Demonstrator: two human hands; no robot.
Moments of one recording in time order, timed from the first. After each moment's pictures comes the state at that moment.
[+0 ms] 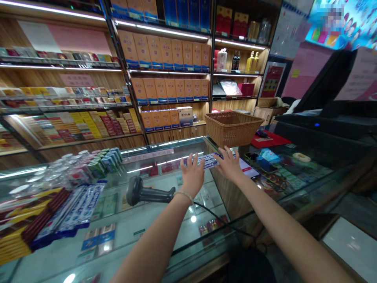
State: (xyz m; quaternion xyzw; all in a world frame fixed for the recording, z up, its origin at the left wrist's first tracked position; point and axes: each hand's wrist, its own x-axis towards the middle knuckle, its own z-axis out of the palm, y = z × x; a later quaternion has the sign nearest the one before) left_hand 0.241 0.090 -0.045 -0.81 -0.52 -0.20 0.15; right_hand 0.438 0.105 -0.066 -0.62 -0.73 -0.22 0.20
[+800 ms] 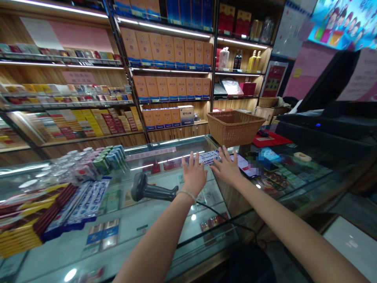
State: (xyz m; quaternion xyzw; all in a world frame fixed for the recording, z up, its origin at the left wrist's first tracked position) left_hand 0.237 0.081 -0.045 -0.82 -0.54 -0.16 0.15; right_hand 0.415 0.091 -0.072 -0.61 -0.73 -0.23 0.20
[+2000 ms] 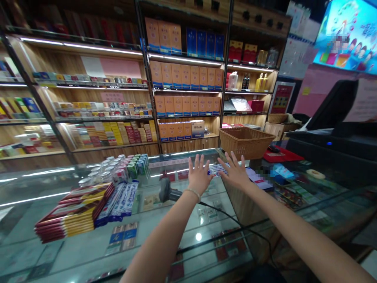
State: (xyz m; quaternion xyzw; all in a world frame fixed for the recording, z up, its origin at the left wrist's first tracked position) left_hand 0.185 0.086 -0.008 -0.81 -0.53 -0.18 0.17; right_hand 0.392 0.102 -0.049 -0.58 -0.74 -0.27 0.21
